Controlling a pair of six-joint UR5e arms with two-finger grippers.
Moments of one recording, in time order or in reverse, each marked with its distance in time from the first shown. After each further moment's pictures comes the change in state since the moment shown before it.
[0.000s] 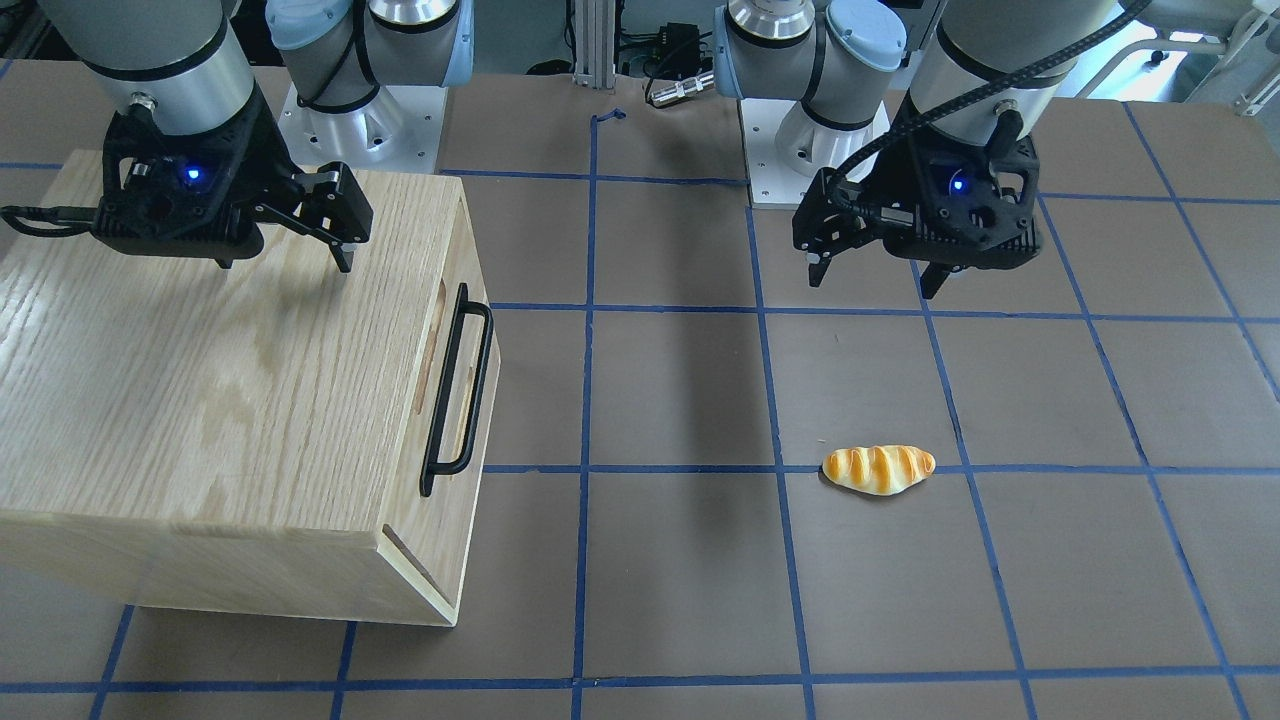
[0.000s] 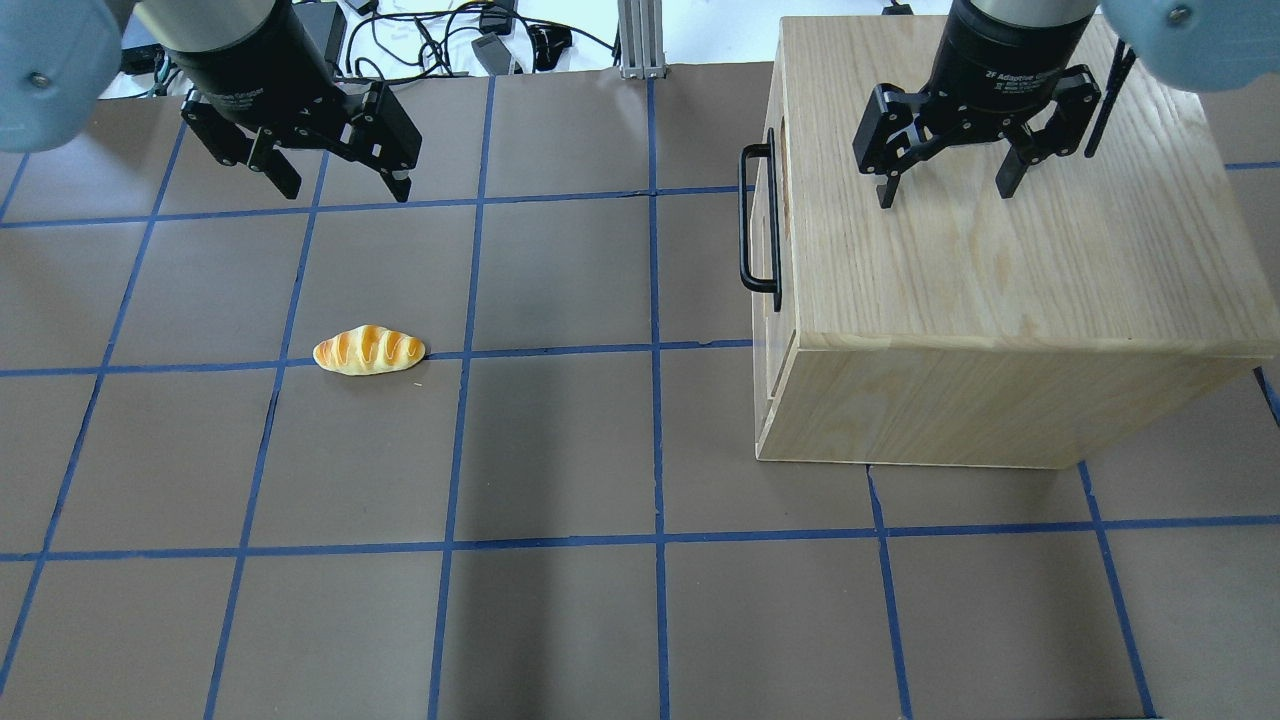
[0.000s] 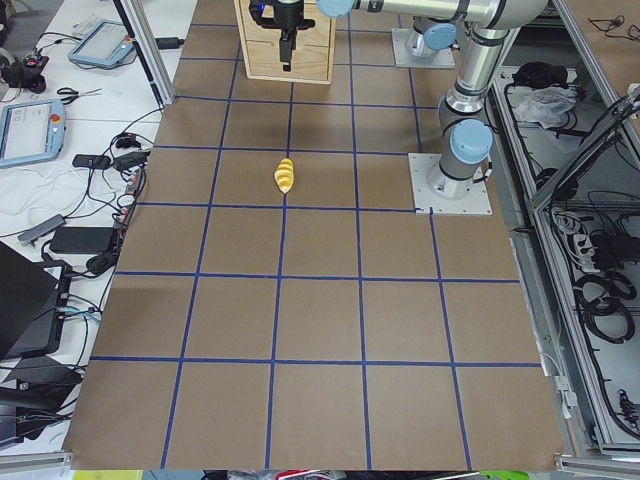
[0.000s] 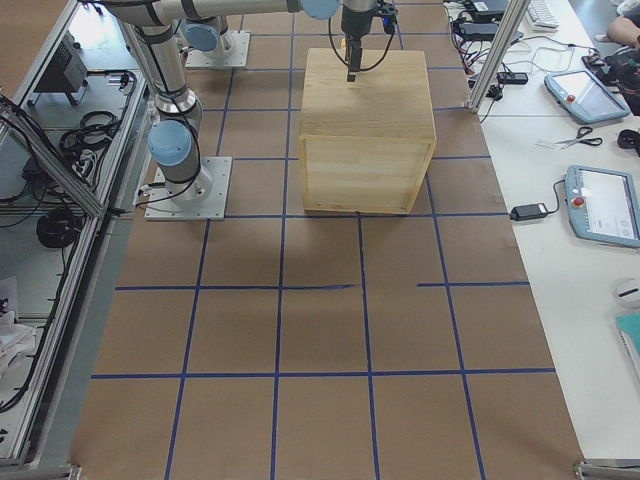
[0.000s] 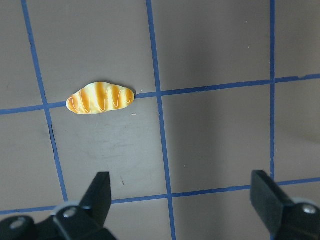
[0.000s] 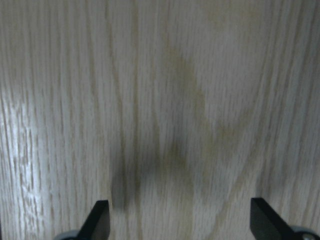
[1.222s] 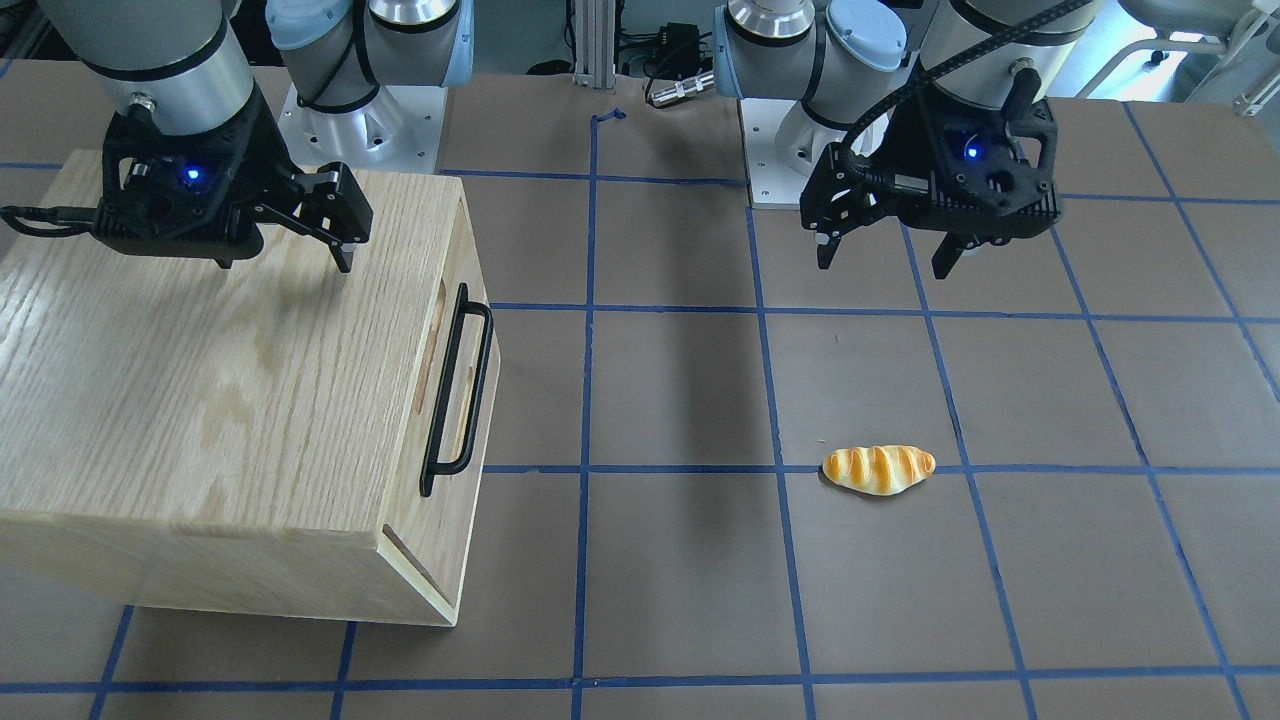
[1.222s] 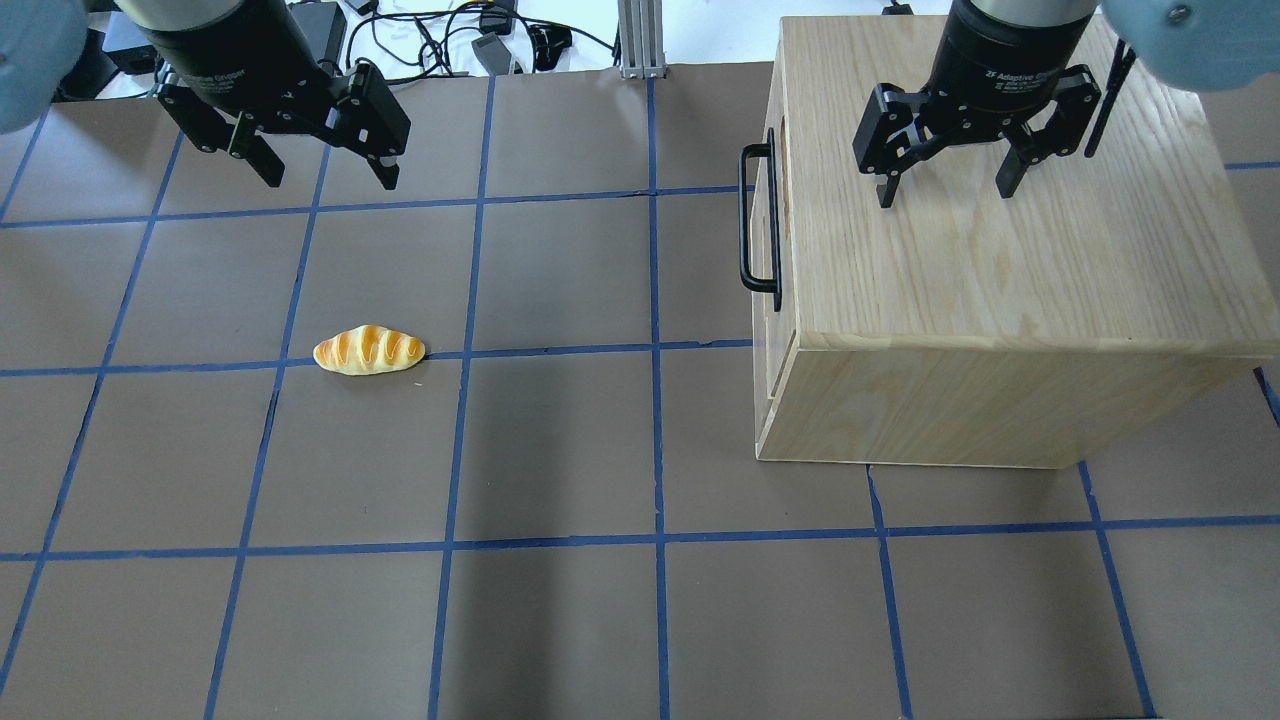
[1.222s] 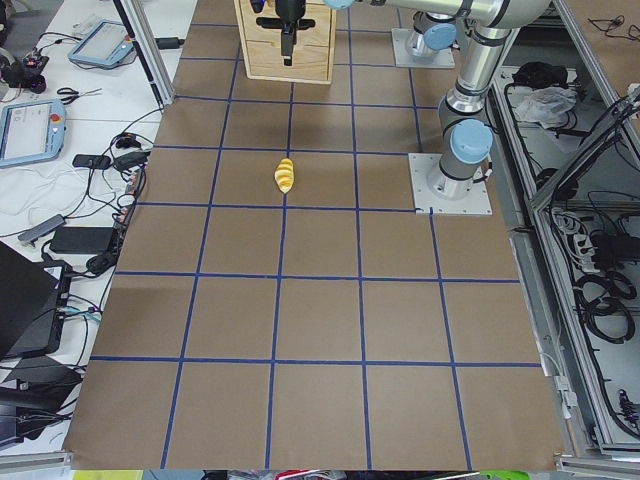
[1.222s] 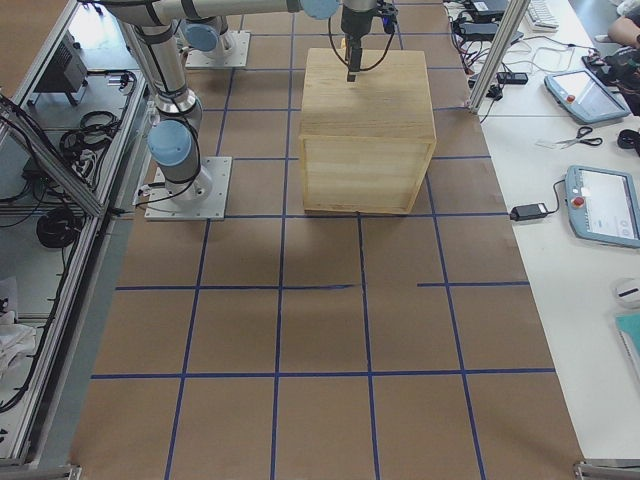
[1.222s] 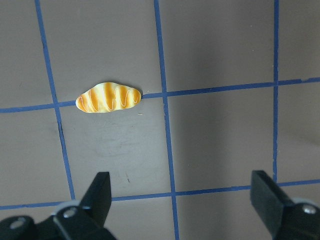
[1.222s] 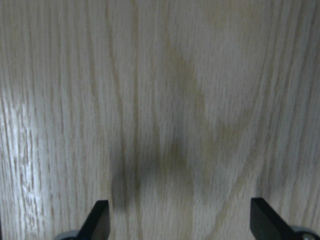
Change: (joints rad) left arm -0.003 0.017 0.032 -0.031 0.012 -0.020; right arm 0.000 0.000 -0.001 0.000 0.000 0.001
